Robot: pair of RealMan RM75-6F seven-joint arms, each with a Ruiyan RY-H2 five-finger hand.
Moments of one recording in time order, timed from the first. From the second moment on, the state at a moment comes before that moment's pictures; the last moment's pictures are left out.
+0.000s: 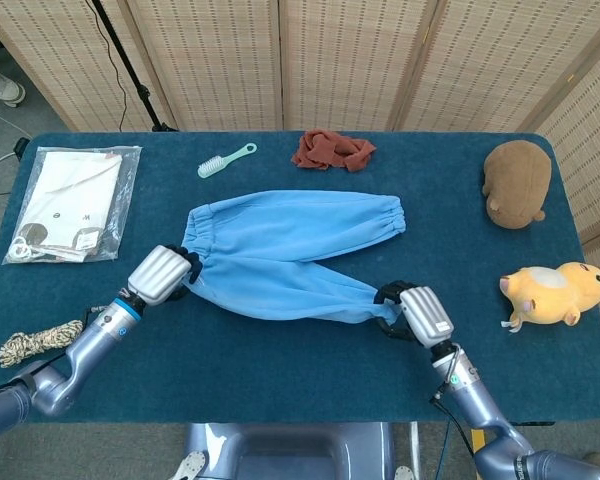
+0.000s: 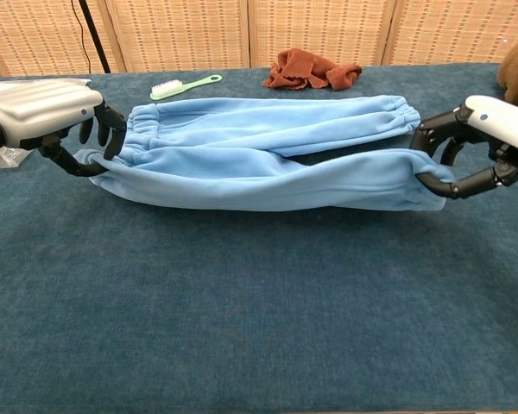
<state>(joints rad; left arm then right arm) -0.71 -1.50 -0.05 -1.15 1.56 1.01 -0.04 0.48 -1.54 0.11 -1.38 -1.51 1.20 0.24</state>
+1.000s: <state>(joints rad) -0.93 -1.43 -0.24 -1.22 1.04 0.71 0.33 0.75 -1.53 0.36 -1.11 -1.17 0.80 0.25</state>
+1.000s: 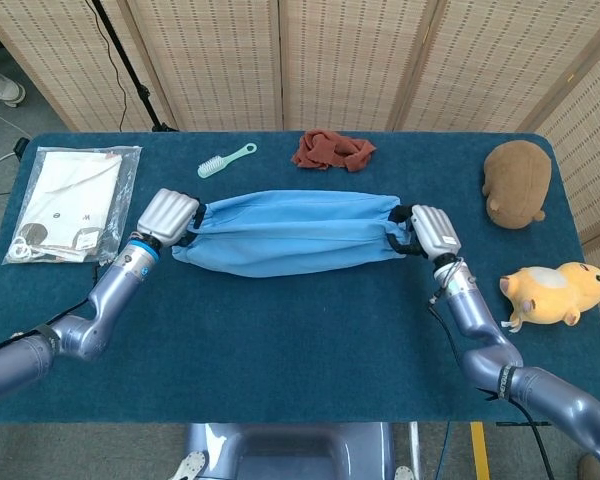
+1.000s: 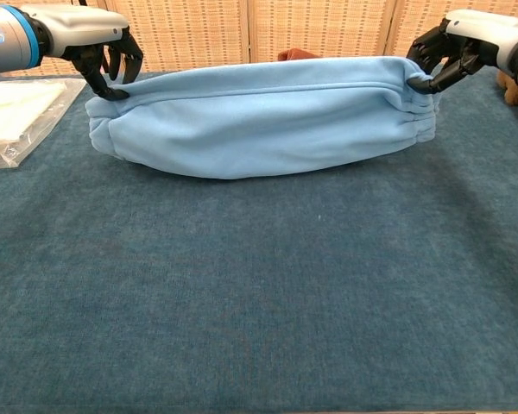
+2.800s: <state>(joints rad) -1.18 -1.78 -0.27 -0.57 0.77 0.48 0.42 1.06 -1.88 0.35 -0.27 -1.20 0.51 0.48</state>
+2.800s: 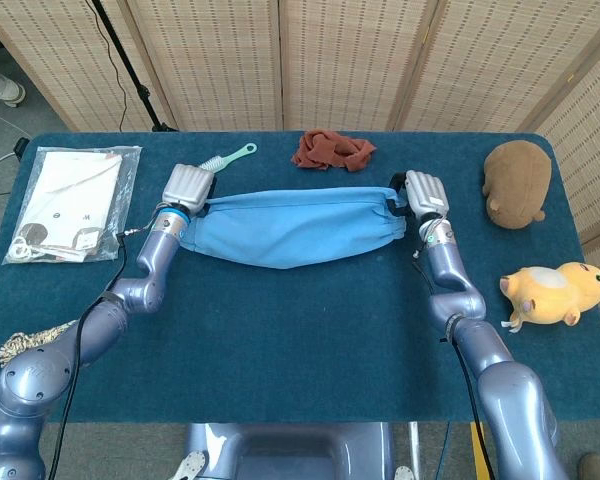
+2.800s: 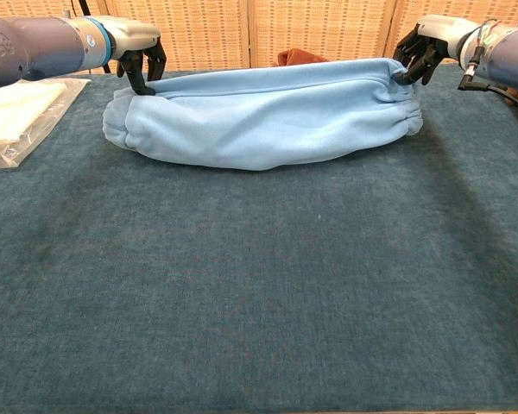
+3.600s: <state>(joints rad) -1.10 -1.64 -0.28 -0.80 1.02 0.59 0.15 0.97 -1.81 0.29 -0.40 -1.31 0.89 0.61</state>
